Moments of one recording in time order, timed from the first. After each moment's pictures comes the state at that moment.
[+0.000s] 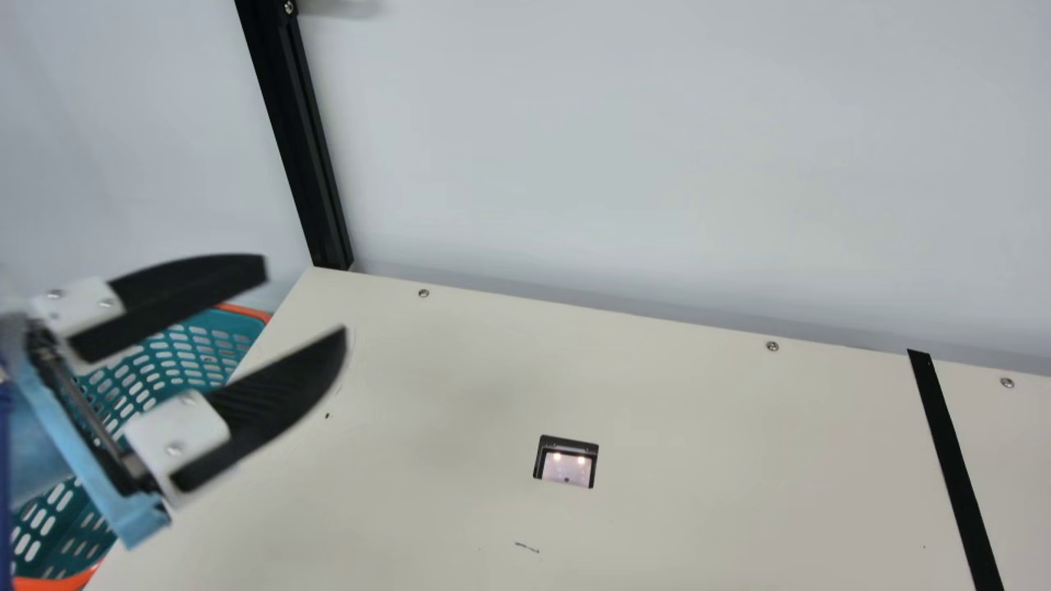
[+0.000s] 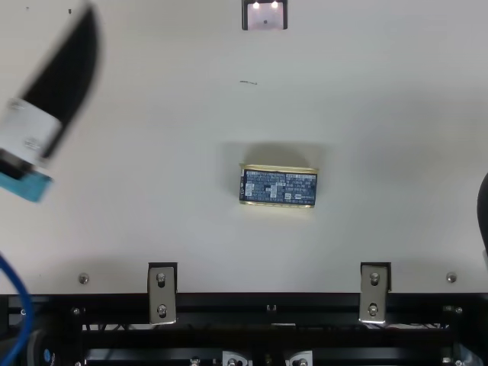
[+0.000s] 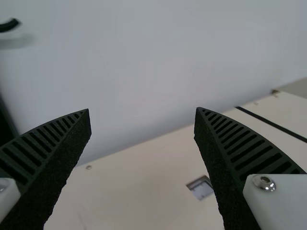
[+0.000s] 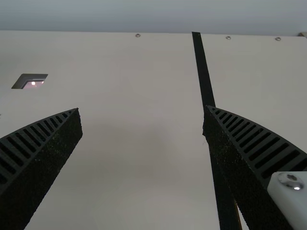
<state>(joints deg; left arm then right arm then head) 20.5 51.9 -31.6 80.7 -42.3 -73.9 -3.9 13.5 -20.3 5.0 38.2 -6.4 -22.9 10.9</state>
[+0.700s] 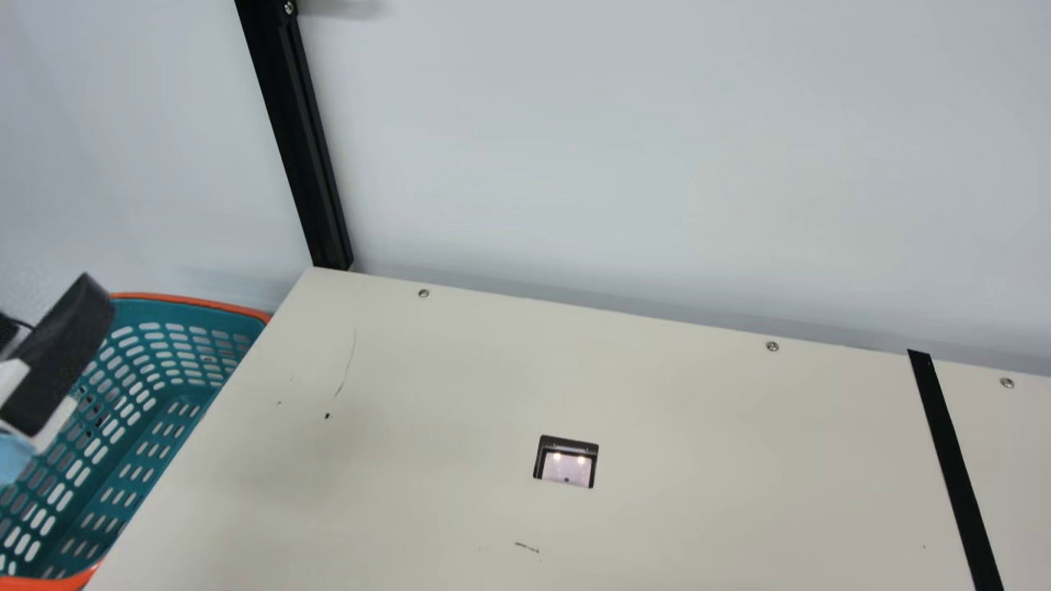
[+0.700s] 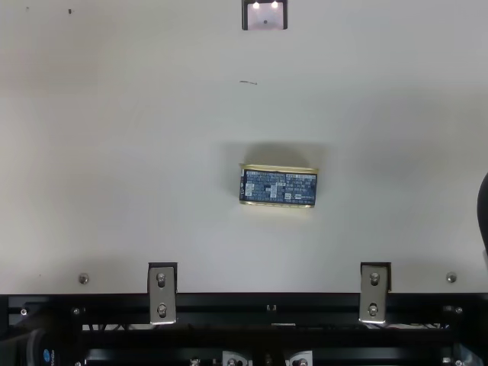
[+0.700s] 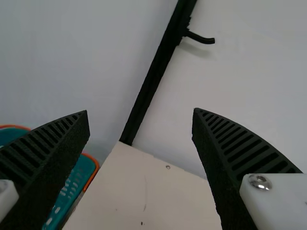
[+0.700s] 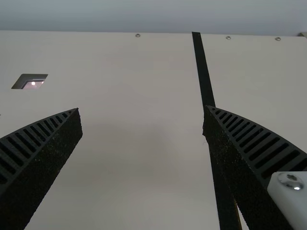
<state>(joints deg) 20.5 37.8 -17.8 35.9 -11.7 -60.9 -3.9 13.5 -20.3 5.0 38.2 -6.4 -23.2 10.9</state>
